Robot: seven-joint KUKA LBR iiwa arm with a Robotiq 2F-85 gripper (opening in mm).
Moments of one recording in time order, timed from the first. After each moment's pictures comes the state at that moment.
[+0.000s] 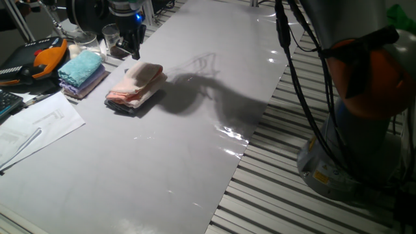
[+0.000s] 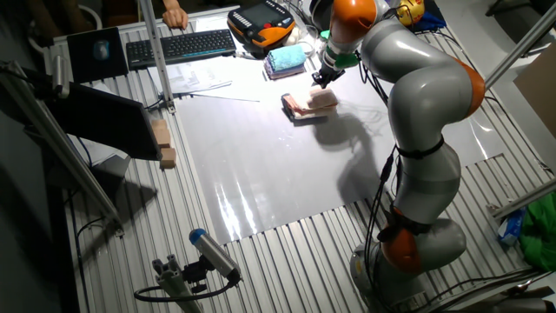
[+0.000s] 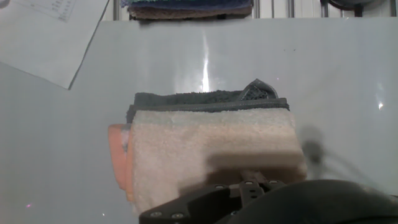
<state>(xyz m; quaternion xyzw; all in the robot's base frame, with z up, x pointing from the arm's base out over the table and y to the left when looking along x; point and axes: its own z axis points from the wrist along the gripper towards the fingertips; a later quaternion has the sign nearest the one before) 0.671 -0.027 0.167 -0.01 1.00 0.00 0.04</state>
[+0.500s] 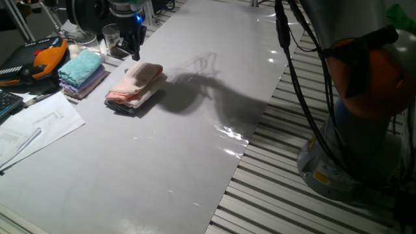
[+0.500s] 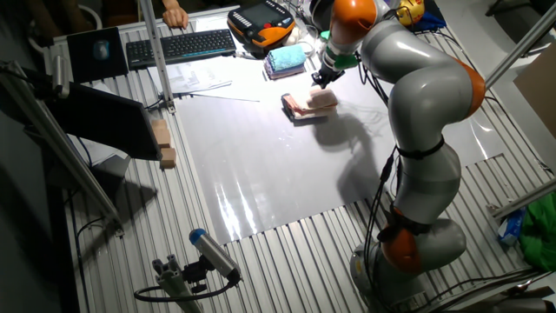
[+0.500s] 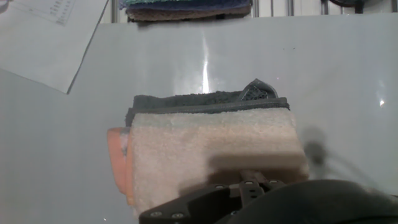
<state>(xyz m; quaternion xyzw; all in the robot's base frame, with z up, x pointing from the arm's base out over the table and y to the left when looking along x) 0.671 -0.026 0.167 0.00 1.00 0.00 0.04</state>
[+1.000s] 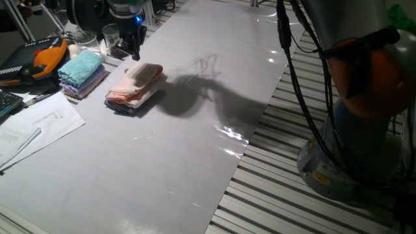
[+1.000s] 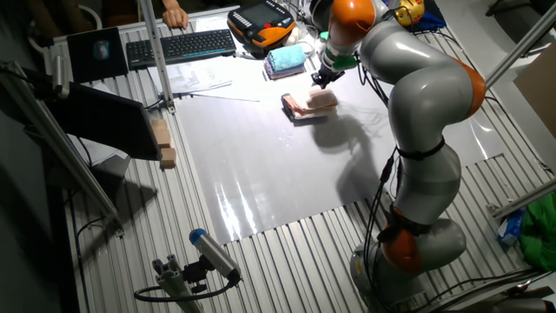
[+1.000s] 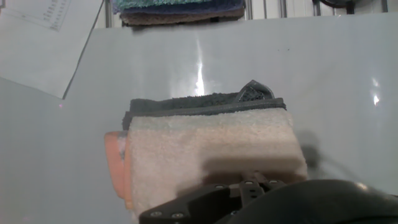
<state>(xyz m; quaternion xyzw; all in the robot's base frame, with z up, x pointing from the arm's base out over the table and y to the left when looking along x) 0.671 -0.026 0.167 0.01 1.00 -0.01 0.05</state>
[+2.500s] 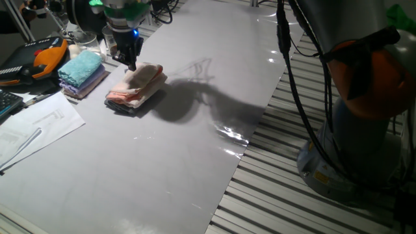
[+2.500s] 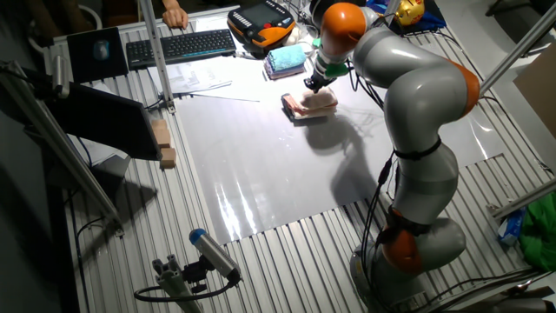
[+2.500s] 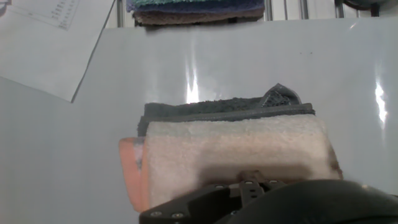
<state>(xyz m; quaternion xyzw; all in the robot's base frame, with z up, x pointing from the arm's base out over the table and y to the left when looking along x) 0.678 -0.002 0.137 0.01 1.00 0.00 0.06</state>
